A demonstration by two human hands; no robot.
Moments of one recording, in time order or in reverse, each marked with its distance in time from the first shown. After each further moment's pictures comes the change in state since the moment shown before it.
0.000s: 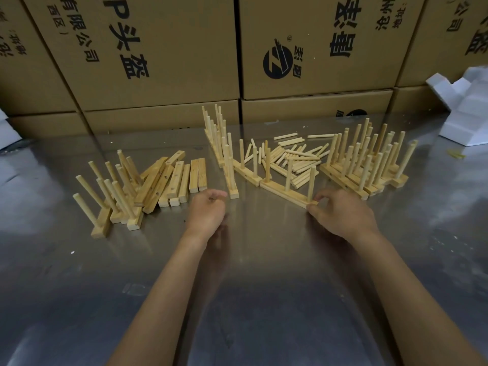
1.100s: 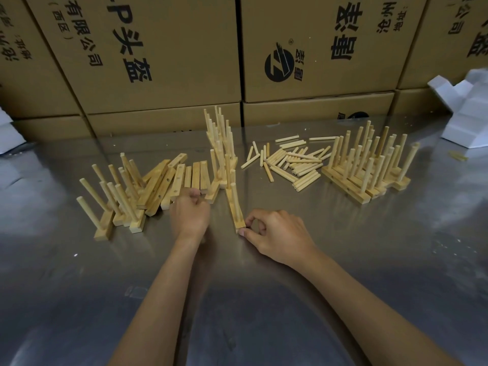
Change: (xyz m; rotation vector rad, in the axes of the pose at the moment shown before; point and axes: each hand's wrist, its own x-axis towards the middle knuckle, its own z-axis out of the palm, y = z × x) left_hand 0.023 -0.021 -0.013 0.151 0.269 0.001; right_hand -0.033 -0.081 0.054 0.123 -0.085 -0.467
